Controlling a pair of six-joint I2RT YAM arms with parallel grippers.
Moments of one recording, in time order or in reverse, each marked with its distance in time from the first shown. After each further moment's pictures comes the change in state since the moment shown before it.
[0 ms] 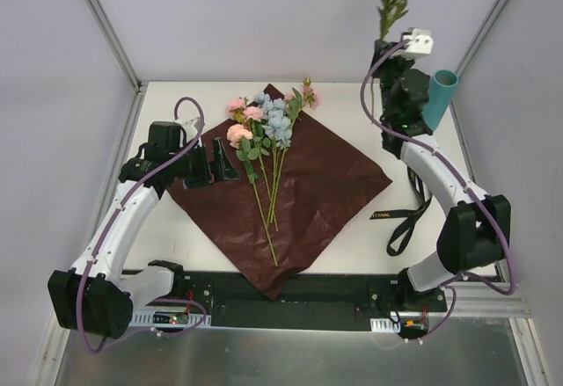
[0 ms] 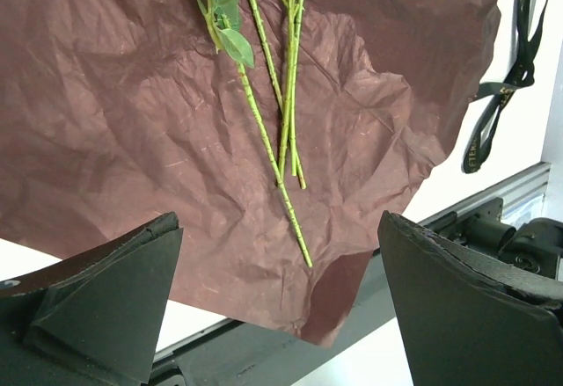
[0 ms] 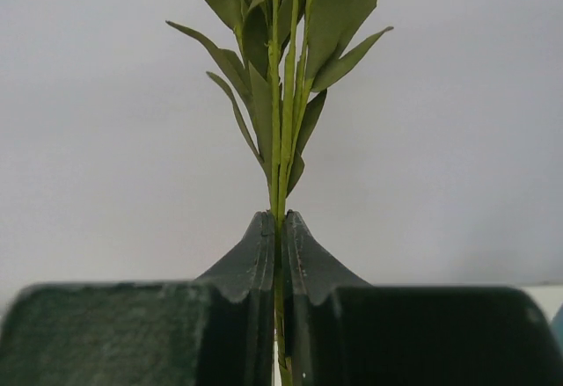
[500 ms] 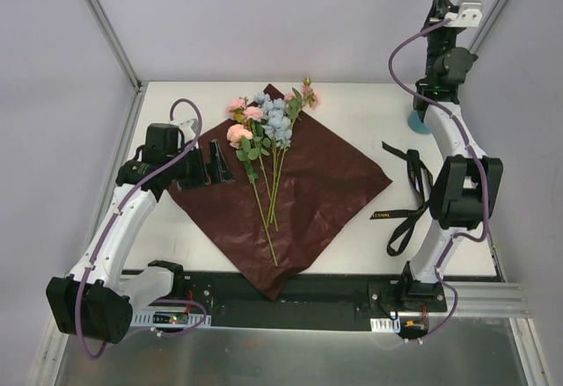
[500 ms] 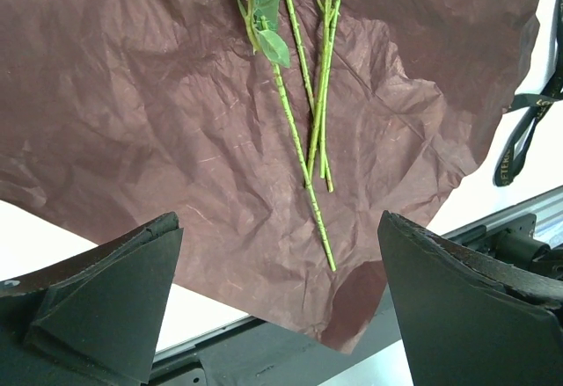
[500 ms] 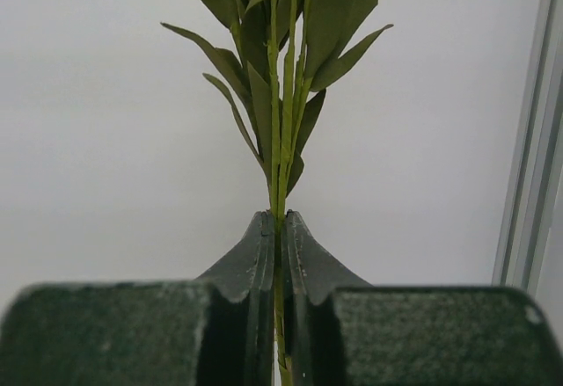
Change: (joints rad) left arm 0.006 -0.031 0.000 -0.035 -0.082 0.036; right arm -0.357 0.314 0.323 0.384 -0.225 -0.146
